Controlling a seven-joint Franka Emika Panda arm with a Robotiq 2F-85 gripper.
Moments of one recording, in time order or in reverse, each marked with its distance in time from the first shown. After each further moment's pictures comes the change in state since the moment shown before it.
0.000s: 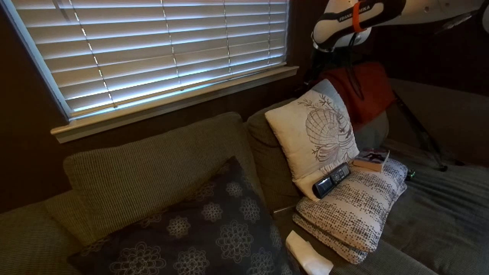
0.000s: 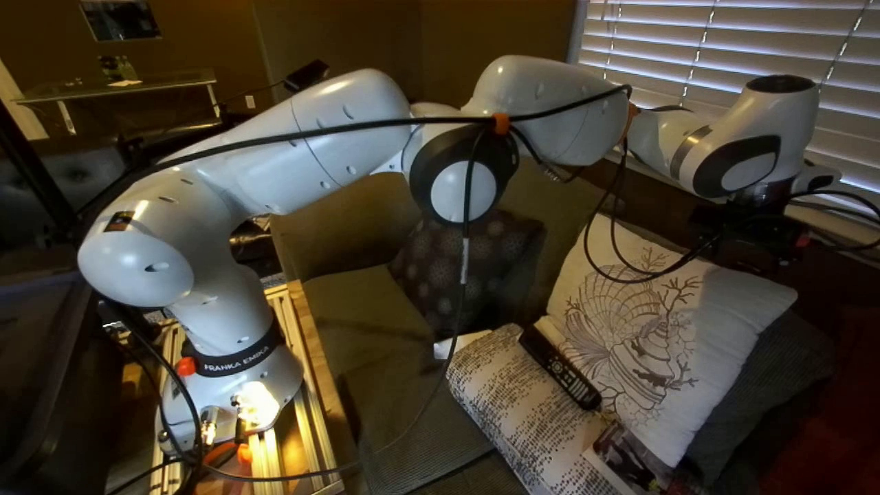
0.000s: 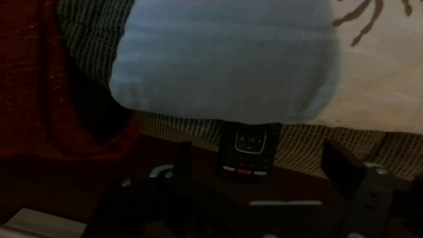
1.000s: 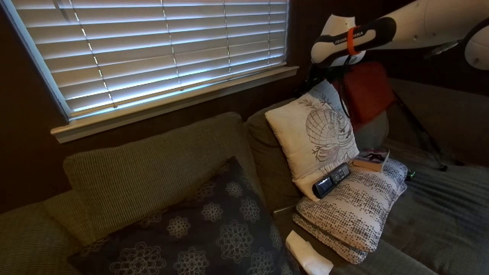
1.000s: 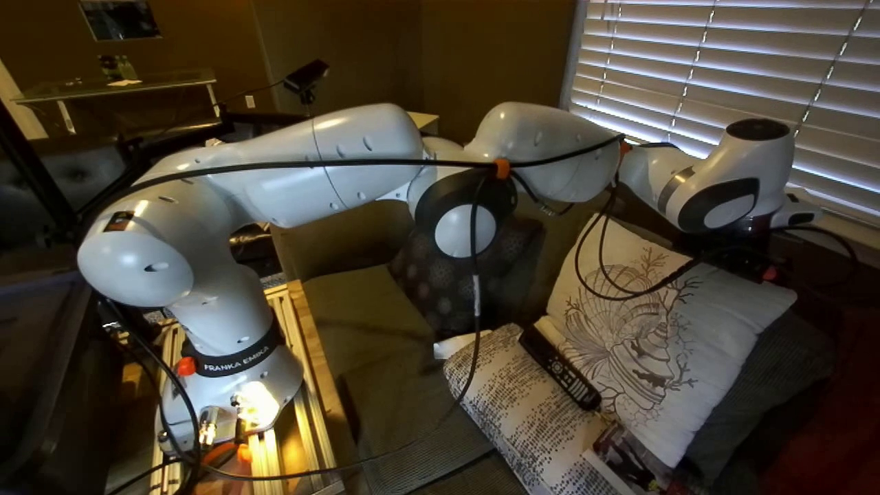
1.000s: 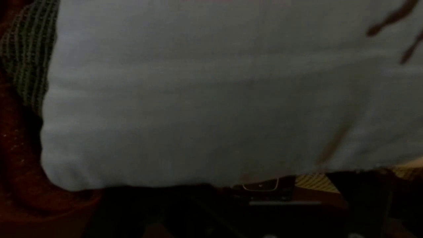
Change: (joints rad) arm -0.004 0.143 0.003 0.109 0.011 0.079 0.137
